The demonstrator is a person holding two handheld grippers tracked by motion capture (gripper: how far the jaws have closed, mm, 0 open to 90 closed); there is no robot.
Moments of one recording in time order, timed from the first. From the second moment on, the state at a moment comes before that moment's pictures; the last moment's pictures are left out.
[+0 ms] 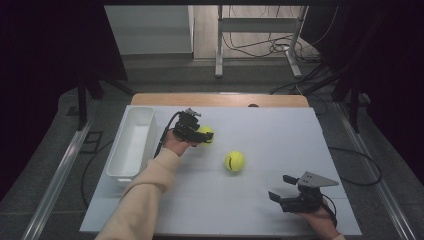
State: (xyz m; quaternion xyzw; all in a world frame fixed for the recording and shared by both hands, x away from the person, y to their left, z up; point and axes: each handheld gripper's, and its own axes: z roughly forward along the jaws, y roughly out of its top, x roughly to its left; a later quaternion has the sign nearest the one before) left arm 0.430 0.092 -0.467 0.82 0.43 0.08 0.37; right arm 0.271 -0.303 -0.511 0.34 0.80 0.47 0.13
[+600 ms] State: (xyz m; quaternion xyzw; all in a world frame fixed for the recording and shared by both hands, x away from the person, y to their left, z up) left arm 0.420 0.107 -0.460 0.81 0.43 0.07 0.40; right arm 0.271 -0.303 -0.511 0.34 0.80 0.47 0.13
